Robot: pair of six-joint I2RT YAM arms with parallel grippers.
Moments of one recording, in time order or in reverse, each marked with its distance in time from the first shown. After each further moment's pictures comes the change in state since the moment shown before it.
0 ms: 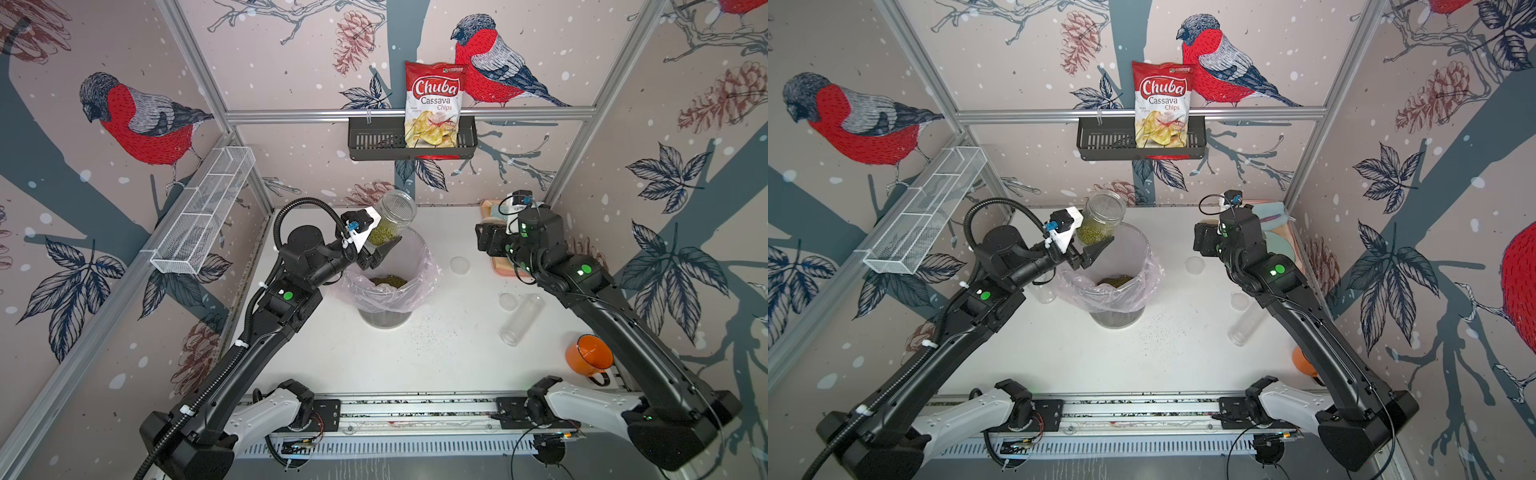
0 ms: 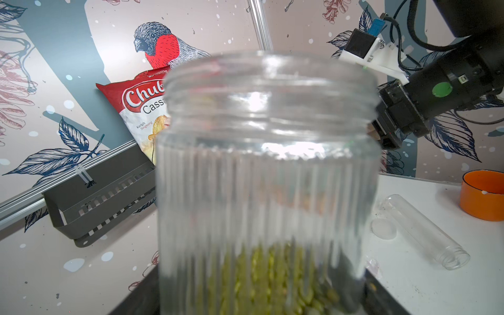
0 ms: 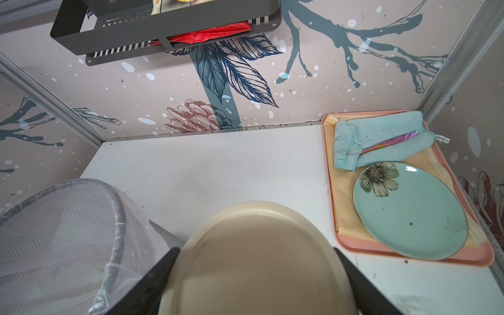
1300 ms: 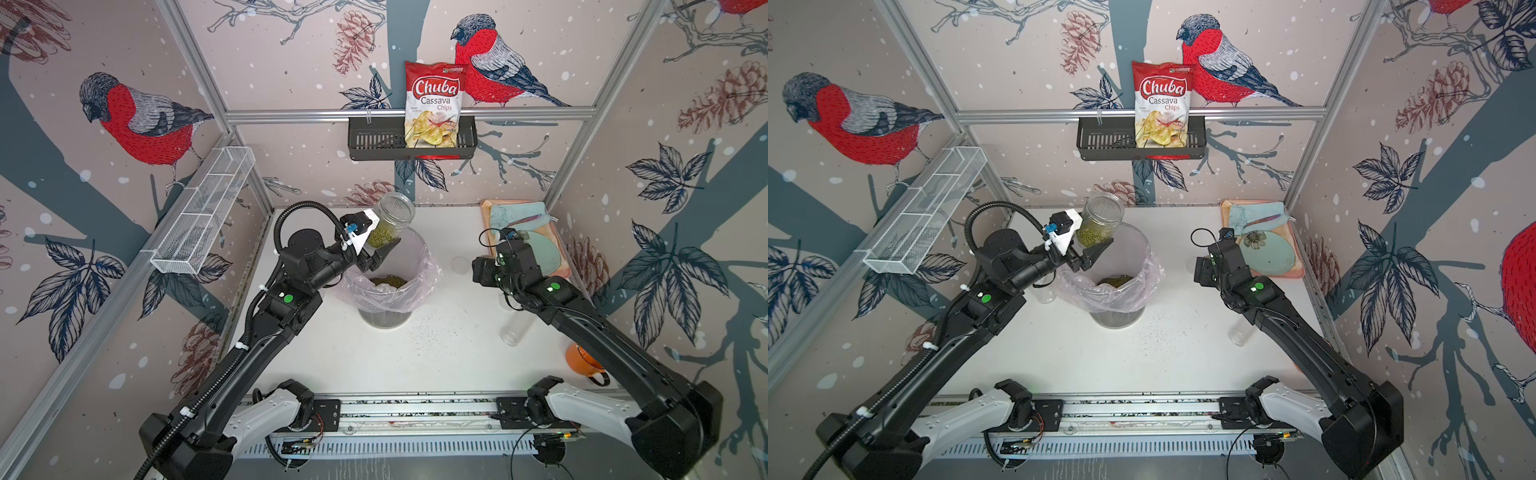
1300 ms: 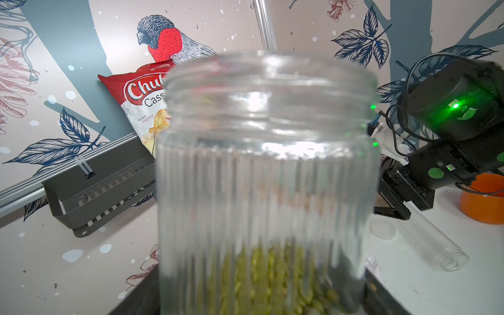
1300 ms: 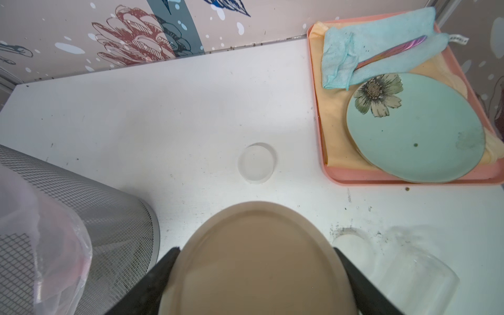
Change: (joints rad) left arm 0.000 -0.013 -0.039 0.020 -0.015 -0.033; right arm -0.014 -0.029 -0.389 0.093 -0.016 0.099
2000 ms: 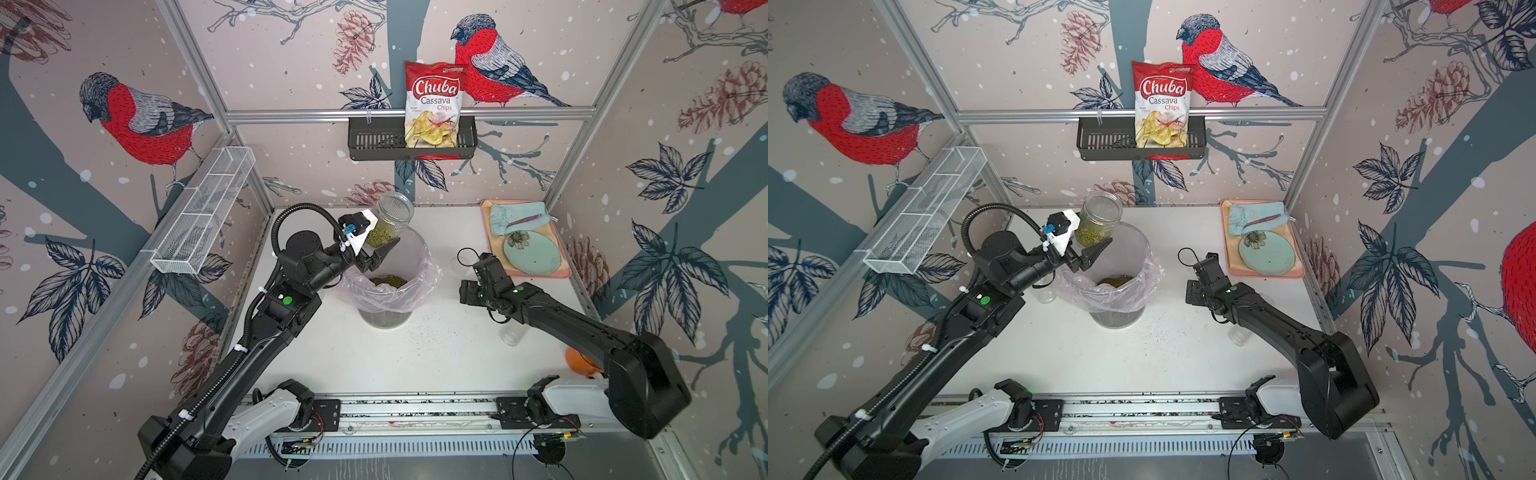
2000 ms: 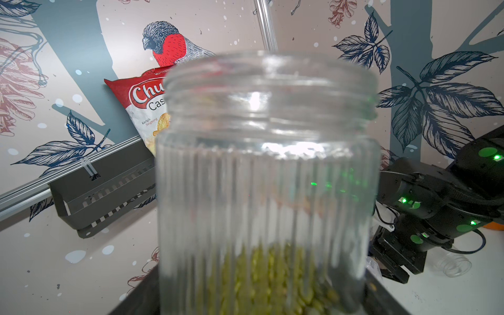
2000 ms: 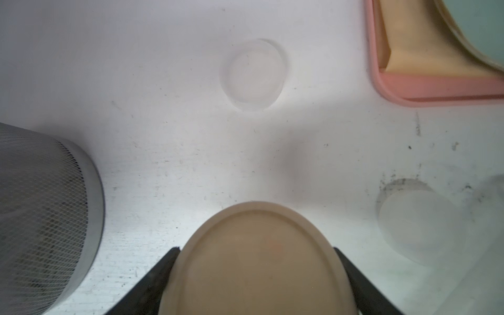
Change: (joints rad) left arm 0.000 -0.017 -0.008 0.016 -0.008 -0.003; right arm 0.010 0.213 -0.198 0.163 -0.084 0.072
